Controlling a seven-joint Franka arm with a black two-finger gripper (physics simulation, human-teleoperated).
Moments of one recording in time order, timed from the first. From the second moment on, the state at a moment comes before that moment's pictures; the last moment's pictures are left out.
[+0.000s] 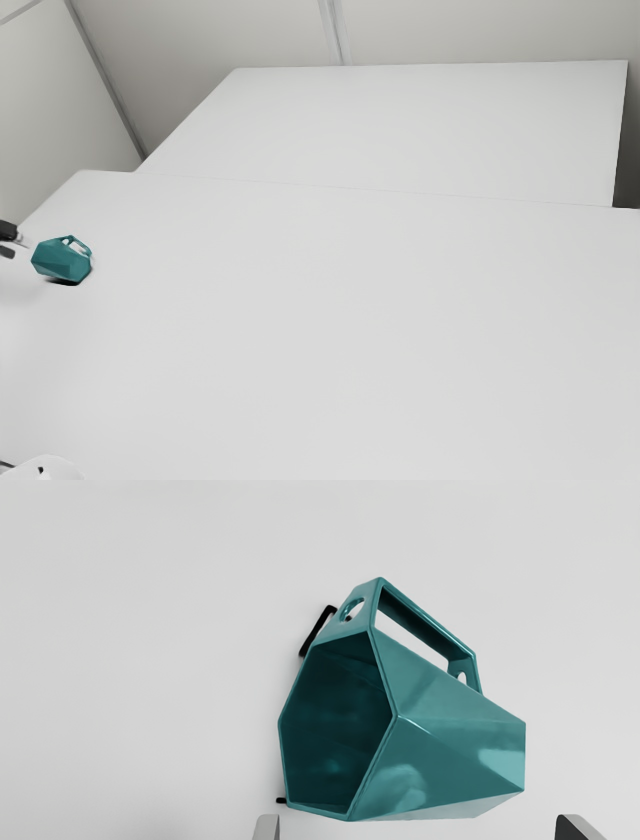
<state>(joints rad) 1.06 0.93 -0.17 -0.89 -0.45 1.69 0.88</state>
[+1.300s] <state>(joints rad) 1.05 1.02 -0.21 -0.93 -0.67 1.78 1.07</state>
